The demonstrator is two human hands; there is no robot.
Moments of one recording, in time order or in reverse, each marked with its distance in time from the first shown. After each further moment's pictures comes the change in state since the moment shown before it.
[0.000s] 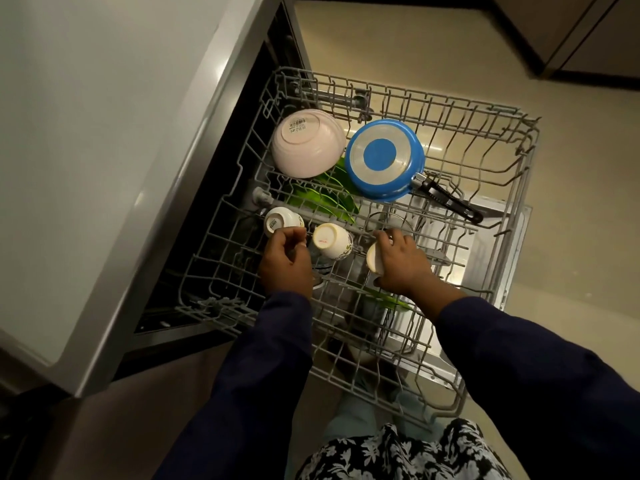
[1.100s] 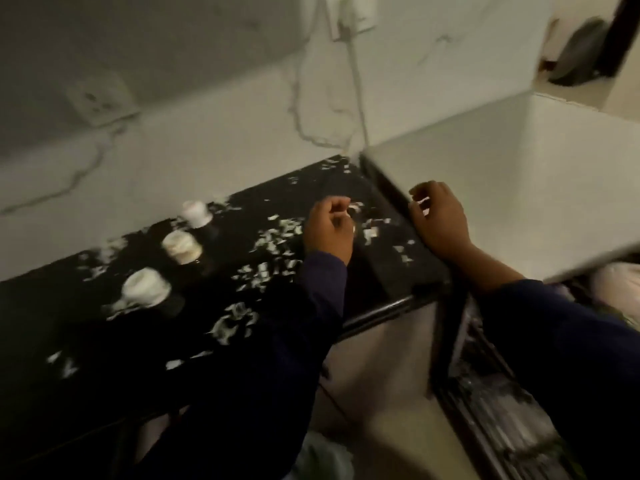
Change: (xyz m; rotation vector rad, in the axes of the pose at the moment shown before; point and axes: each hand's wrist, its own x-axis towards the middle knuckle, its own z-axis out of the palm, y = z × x) left_hand -0.129 -0.018 -0.478 -0.081 0.790 0.149; right_hand -0.199 -0.493 -0.056 0.409 0.443 -0.937
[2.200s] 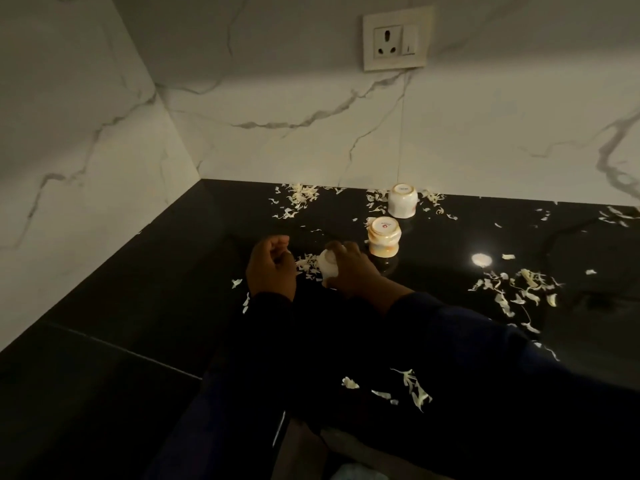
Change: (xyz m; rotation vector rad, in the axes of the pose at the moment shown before) left_hand 0.063 -0.199 -0.355 0.266 0.662 -0.502; right_hand -0.029 -0.295 0.422 -0.158 -1.169 -0.431
